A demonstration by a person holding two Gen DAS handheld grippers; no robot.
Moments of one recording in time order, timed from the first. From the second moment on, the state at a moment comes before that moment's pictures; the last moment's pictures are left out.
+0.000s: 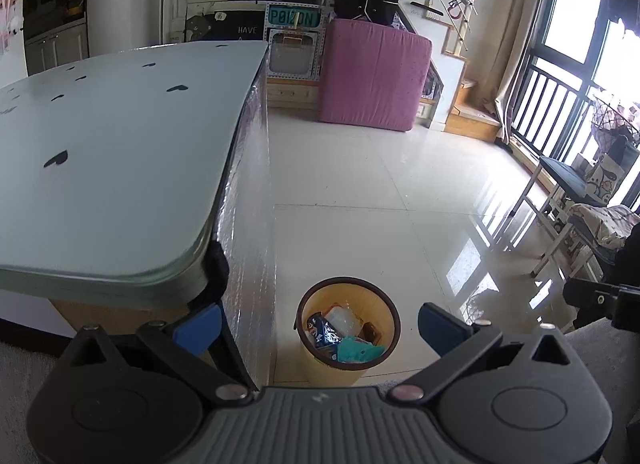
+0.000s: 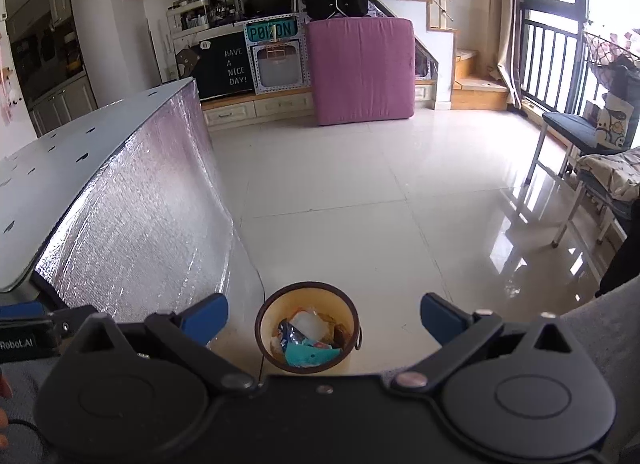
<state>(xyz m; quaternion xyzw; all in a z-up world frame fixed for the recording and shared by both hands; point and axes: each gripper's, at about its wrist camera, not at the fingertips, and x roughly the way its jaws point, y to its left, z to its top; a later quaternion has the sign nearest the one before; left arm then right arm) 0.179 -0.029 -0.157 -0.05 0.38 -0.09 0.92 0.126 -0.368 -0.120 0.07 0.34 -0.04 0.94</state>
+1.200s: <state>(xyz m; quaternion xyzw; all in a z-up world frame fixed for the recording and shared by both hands) 0.167 -0.023 -0.154 -0.05 0.35 -0.09 0.93 0.111 -0.351 -0.120 0.05 0.32 -0.04 0.95</state>
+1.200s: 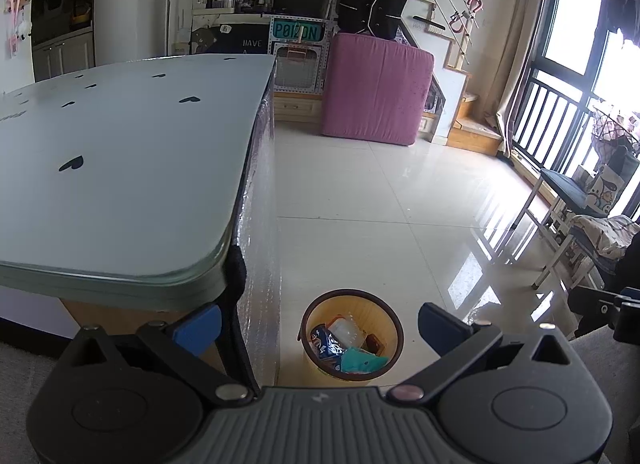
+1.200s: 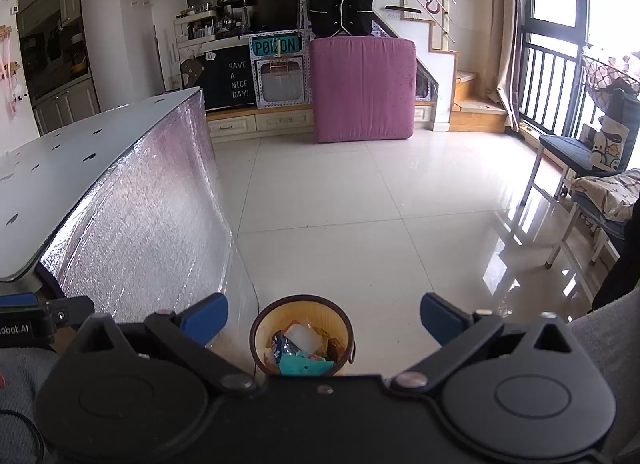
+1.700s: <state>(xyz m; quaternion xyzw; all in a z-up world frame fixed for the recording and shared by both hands) 0.168 -0.021 -0.153 -0.05 0.35 -0.09 0.93 0.112 -0.351 -0.119 0.05 0.32 -0.04 0.95</state>
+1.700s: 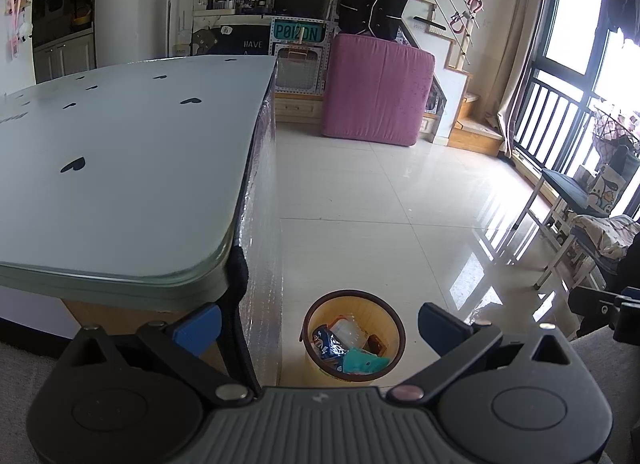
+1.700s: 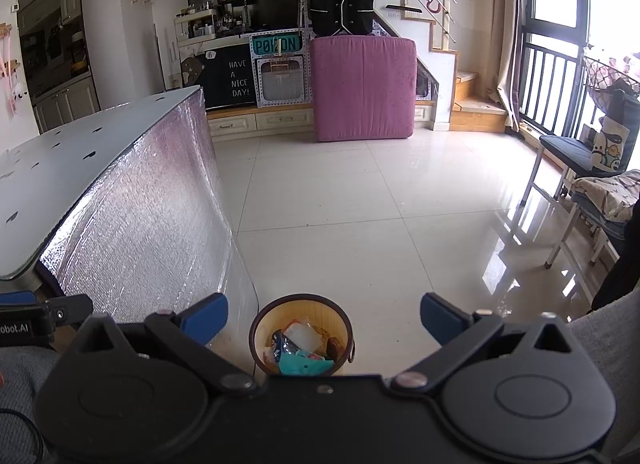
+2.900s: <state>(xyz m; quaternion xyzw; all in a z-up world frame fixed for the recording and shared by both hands) 0.169 -0.019 -0.150 -0.05 0.35 -0.08 0.93 0.112 -0.351 -0.119 0.05 0.32 -0.04 0.95</state>
